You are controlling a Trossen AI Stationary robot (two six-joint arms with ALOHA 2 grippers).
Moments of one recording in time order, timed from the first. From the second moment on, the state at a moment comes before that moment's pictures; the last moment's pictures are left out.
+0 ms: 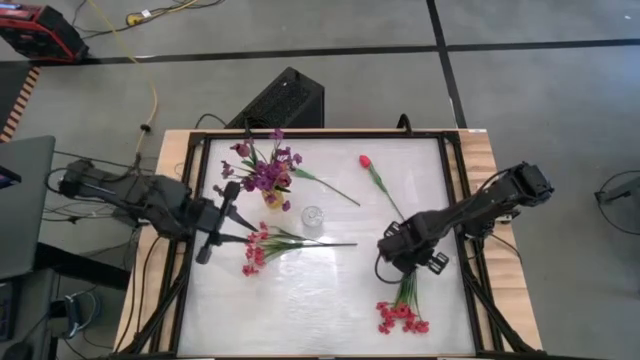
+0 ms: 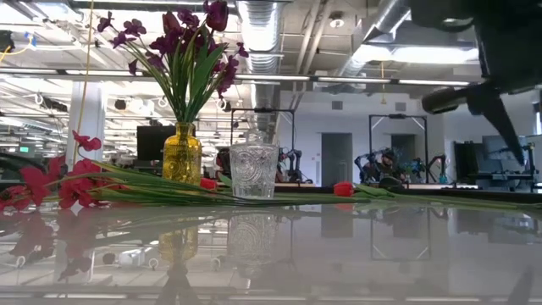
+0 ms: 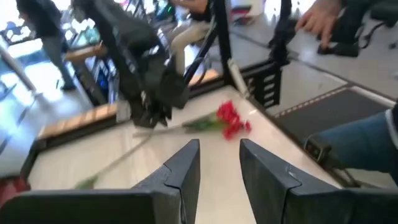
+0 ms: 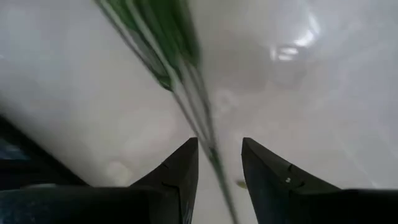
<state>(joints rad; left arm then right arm) -0.30 0.80 0.91 -0.31 -0.02 0.18 0.35 1.51 0.96 -1.12 -0.04 -0.53</state>
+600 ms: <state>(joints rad) -0.45 0.69 0.64 -0.21 -0.24 0.01 0.43 1.80 0.94 -1.12 0.04 -0.53</state>
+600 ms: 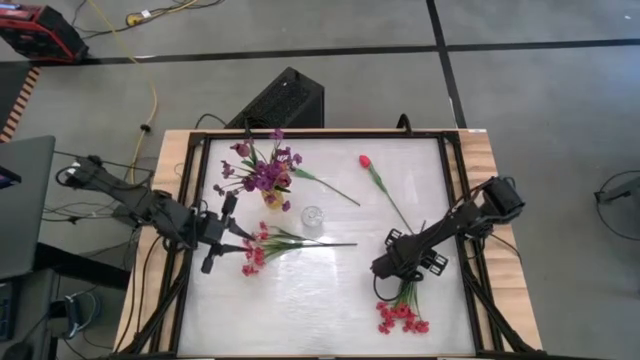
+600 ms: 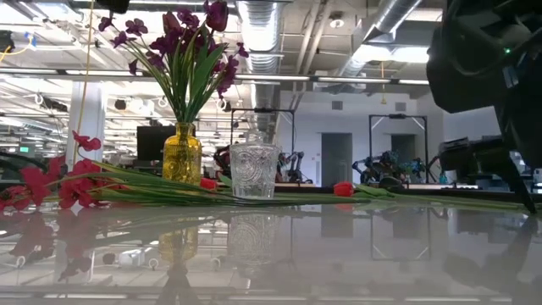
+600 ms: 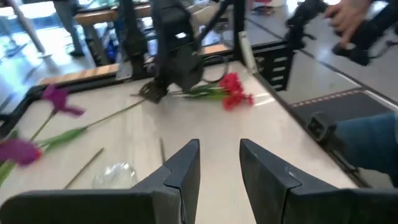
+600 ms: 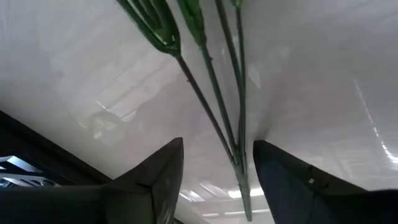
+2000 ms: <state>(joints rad) -0.47 0.59 0.35 -0.03 -0.28 -0.22 0.07 1.49 0.68 0.87 0.01 -0.34</state>
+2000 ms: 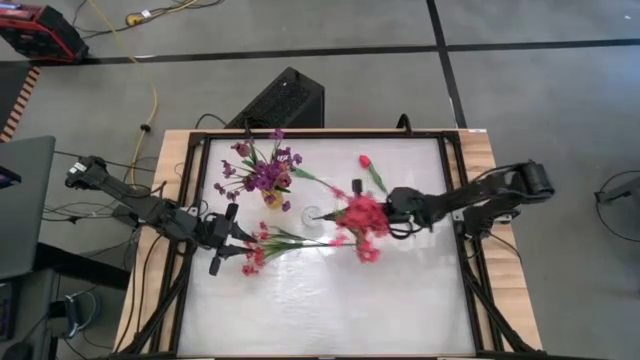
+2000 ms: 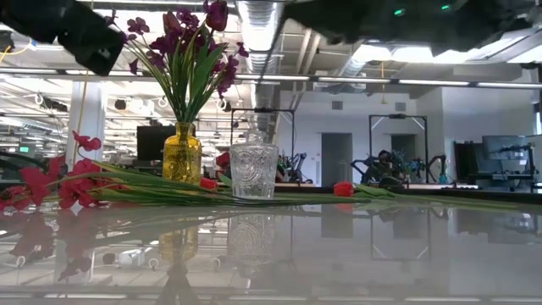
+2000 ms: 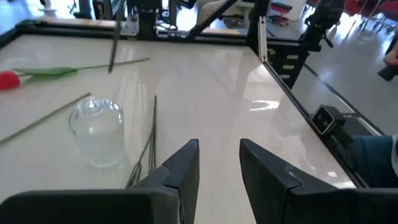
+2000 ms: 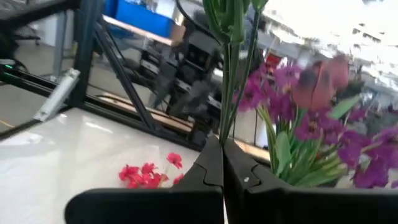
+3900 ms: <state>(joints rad) -0.47 0.60 0.35 -0.02 -0.22 -0.20 -0.10 1.58 1.02 -0.16 -0.20 -0.01</state>
